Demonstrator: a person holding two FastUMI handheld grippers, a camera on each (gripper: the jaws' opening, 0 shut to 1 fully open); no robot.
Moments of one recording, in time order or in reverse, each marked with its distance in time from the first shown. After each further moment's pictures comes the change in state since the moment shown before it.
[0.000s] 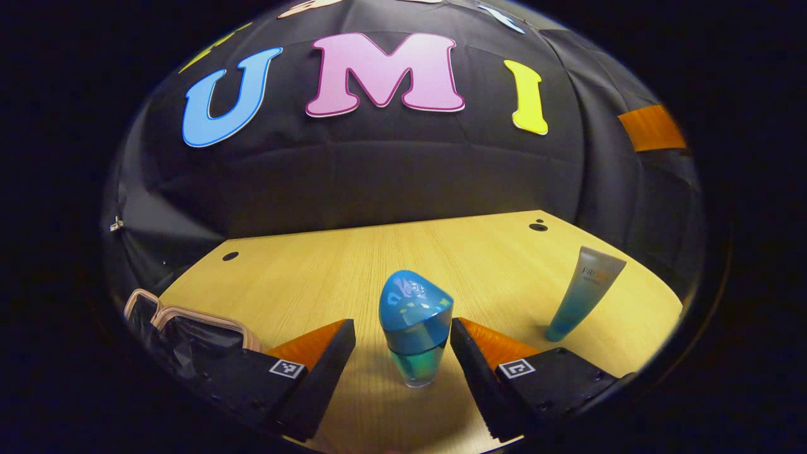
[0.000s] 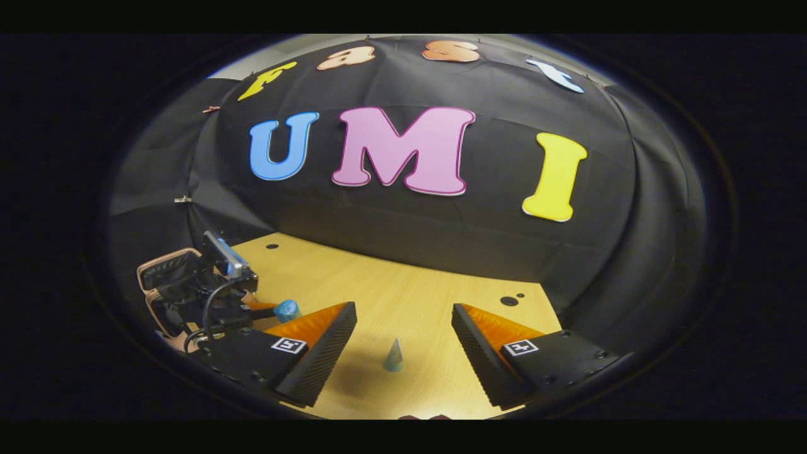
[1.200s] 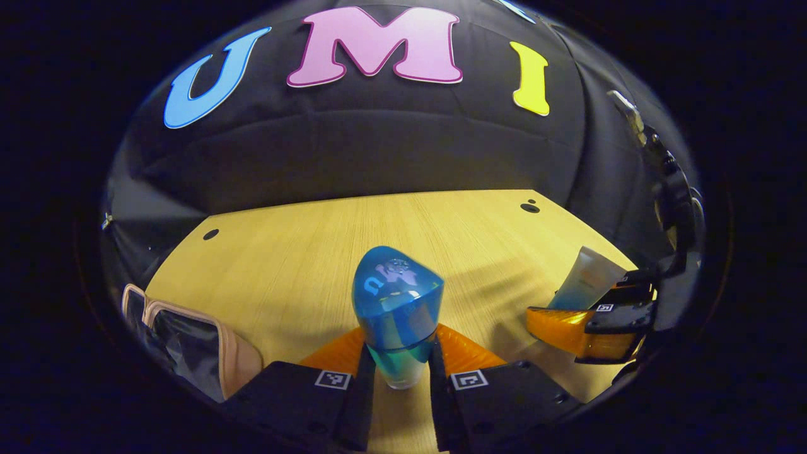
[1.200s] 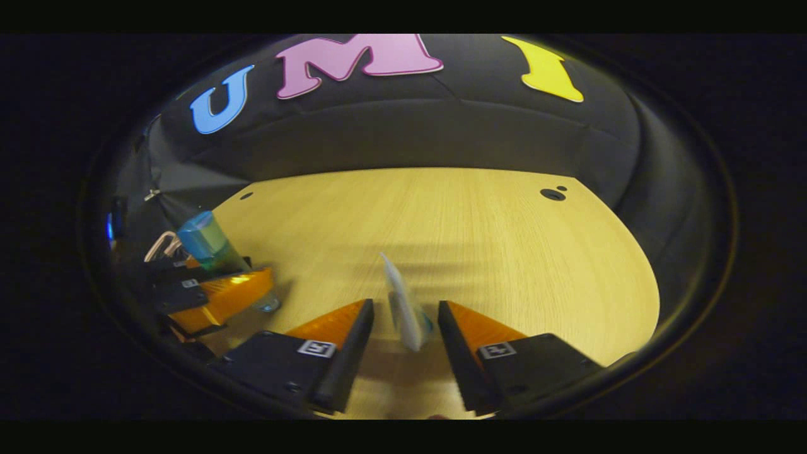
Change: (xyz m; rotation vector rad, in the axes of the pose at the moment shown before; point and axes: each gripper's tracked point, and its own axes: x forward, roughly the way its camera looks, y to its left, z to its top) left arm 0.001 -0.013 0.005 -0.038 0.150 -0.060; right arm 0.089 0.014 -0.182 0.222 0.418 -0.011
